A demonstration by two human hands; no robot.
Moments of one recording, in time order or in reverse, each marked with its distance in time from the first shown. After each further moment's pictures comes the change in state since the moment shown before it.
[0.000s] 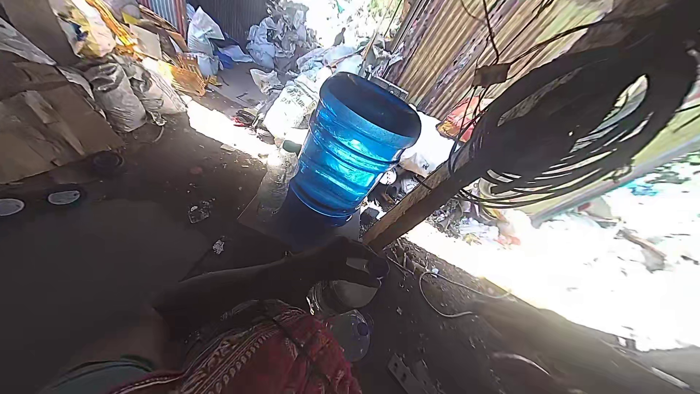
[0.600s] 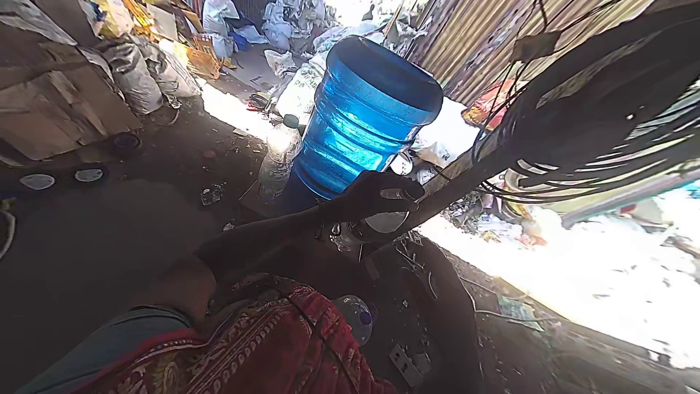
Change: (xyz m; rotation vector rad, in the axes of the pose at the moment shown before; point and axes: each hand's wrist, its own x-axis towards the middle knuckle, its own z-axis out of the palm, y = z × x) left_hand 0.086 -0.001 -0.025 0.260 0.284 0.049; right_hand -0.006 0.096 0.112 -0.075 0.119 0.396
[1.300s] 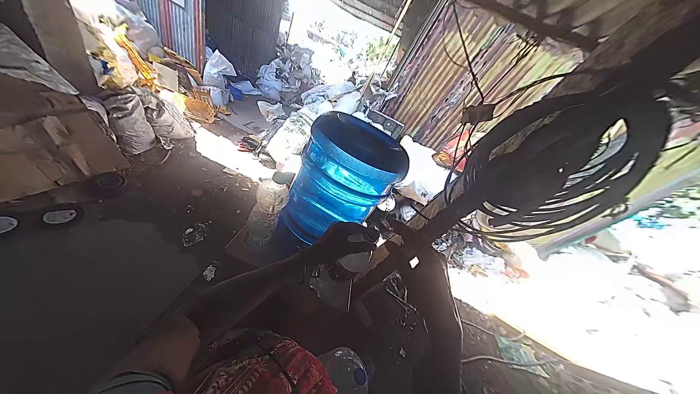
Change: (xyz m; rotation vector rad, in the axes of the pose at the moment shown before) left_hand 0.002 -0.043 -0.007 -0.017 -0.052 -0.270; right_hand 0.123 -0.010 0.003 -0.004 0.059 -0.168
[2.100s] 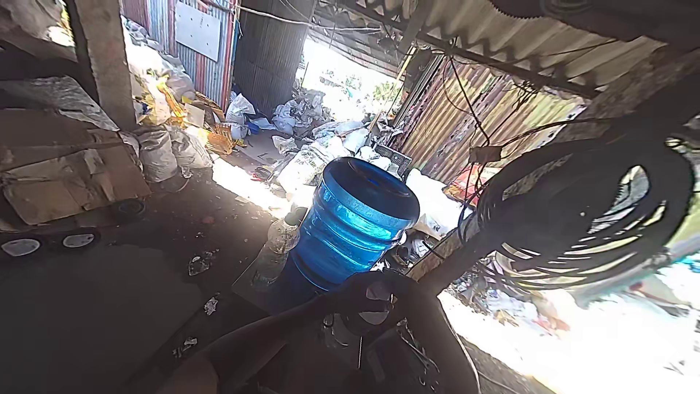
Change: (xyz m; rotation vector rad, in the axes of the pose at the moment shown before) left_hand 0.012 -0.025 0.019 -0.149 -0.089 0.135; right_hand 0.021 0.003 0.016 0.037 -0.180 -0.010
